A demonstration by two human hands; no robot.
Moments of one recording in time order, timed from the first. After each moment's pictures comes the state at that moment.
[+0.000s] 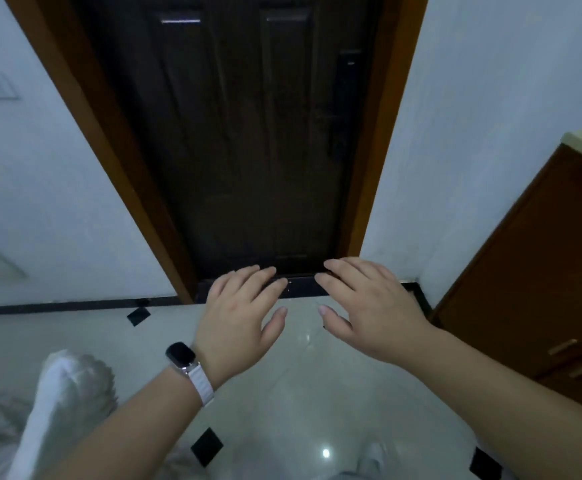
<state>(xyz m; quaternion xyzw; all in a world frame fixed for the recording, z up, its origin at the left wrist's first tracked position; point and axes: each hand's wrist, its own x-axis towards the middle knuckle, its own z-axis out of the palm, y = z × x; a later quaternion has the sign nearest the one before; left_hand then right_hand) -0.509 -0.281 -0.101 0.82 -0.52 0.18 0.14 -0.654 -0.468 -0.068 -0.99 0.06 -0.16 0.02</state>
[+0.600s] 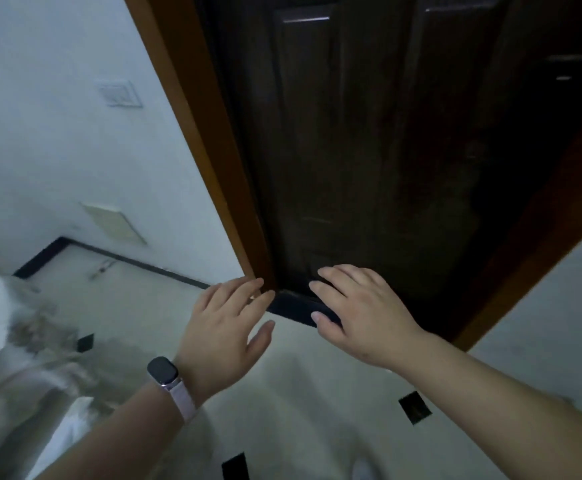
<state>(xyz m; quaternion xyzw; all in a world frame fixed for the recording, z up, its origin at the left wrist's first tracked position) -0.318 -0.345 -0.084 0.94 -0.32 0.15 0.01 -0.348 -0.592 -0.096 -0.97 -0.17 -0.15 0.10</state>
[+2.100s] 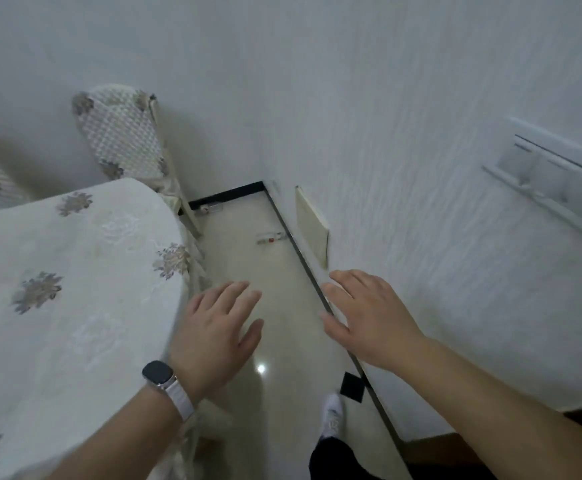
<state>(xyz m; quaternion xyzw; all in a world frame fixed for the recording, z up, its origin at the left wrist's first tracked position) 0.143 0.125 -0.145 0.98 0.11 0.16 0.00 0.311 -0.086 -0.150 -0.85 -0.51 -0.10 0.14</state>
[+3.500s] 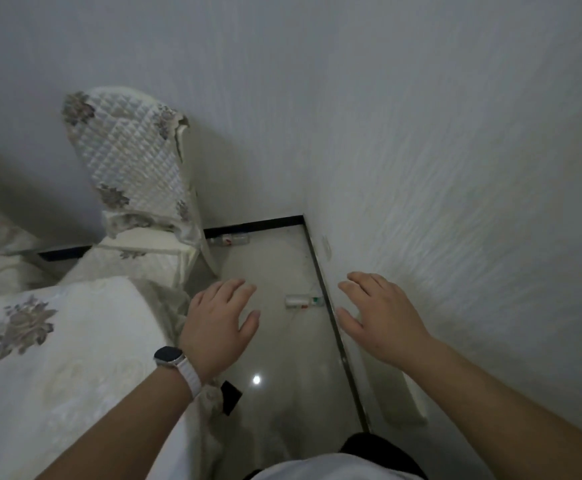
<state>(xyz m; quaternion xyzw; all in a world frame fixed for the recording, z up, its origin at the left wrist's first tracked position) 0.524 0.631 -0.197 0.95 0.26 0.10 0.11 0.728 0.425 -0.176 -0.84 -0.52 -0.02 0.11</state>
